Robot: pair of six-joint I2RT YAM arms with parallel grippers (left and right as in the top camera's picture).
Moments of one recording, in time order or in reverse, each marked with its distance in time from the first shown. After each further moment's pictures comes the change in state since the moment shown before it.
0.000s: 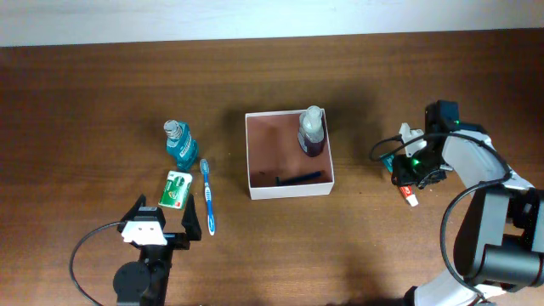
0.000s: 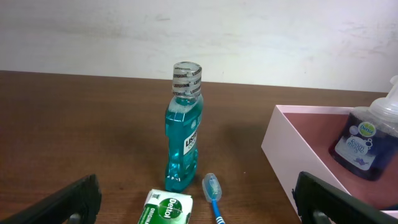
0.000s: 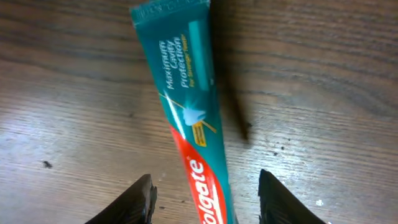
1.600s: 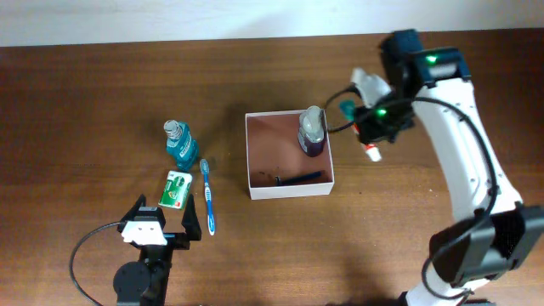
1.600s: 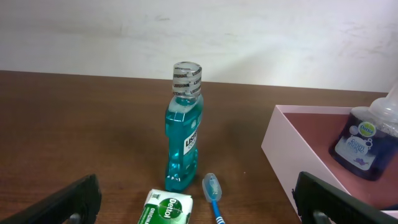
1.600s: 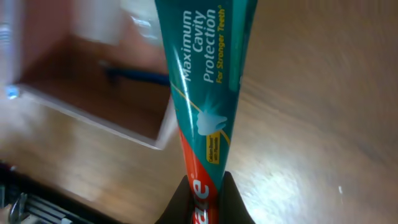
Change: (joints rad) left arm 0.000 0.000 0.000 0.000 0.000 0.000; right arm 0.365 0.024 0.729 -0.621 -0.117 0.084
